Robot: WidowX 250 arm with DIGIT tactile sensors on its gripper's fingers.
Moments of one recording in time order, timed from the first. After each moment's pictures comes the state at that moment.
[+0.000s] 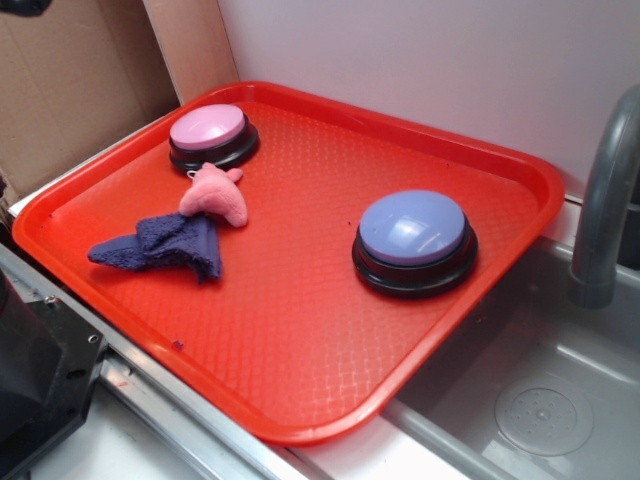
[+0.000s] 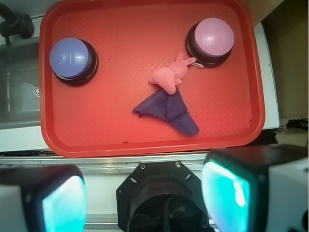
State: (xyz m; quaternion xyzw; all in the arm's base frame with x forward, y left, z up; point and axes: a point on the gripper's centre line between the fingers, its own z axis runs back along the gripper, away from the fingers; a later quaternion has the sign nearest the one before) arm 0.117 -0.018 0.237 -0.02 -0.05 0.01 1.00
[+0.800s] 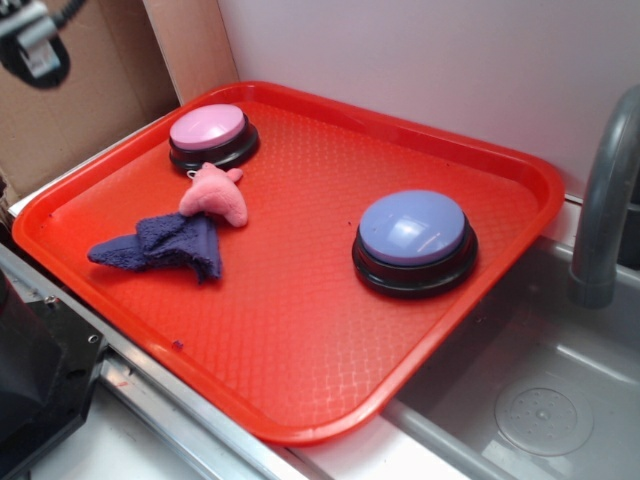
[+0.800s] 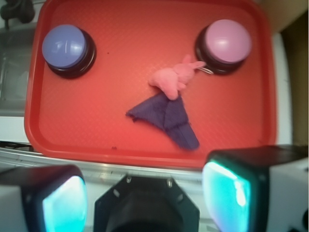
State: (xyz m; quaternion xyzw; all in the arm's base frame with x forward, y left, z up) arm 0.128 0.011 0.188 -0.03 -0.08 -0.05 1.00
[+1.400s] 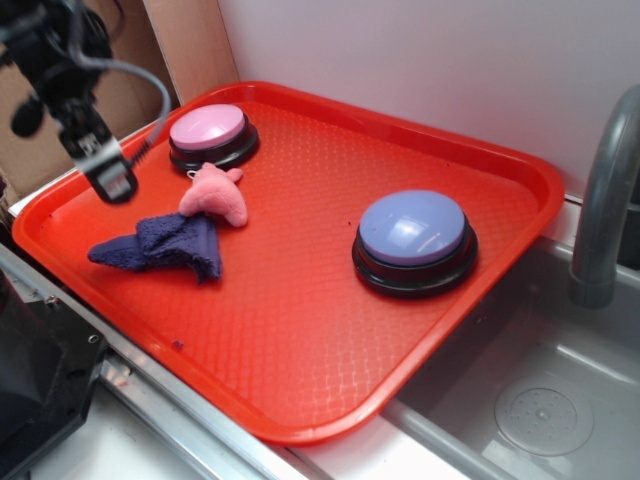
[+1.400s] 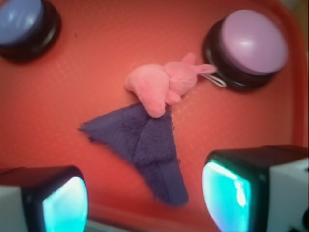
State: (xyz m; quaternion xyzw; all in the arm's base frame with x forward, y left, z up) arm 0.157 0.040 0.086 -0.02 -0.09 -0.14 0.99
